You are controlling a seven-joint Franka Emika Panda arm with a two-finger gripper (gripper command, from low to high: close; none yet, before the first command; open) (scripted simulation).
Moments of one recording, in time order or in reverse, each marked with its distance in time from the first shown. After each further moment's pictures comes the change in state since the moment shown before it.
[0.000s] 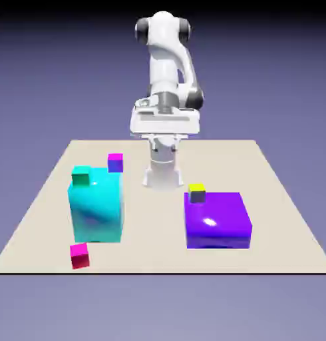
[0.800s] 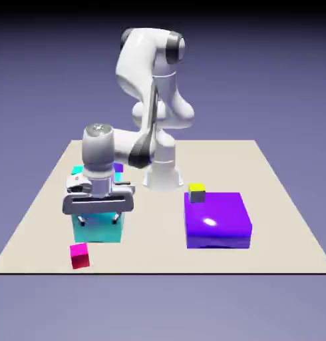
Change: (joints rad) arm -0.143 0.870 -0.226 0.665 -0.015 -0.580 -0.529
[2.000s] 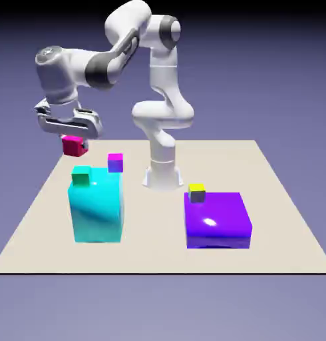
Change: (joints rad) arm 0.046 -0.492 -0.241 0.002 -0.095 -0.687 0.451
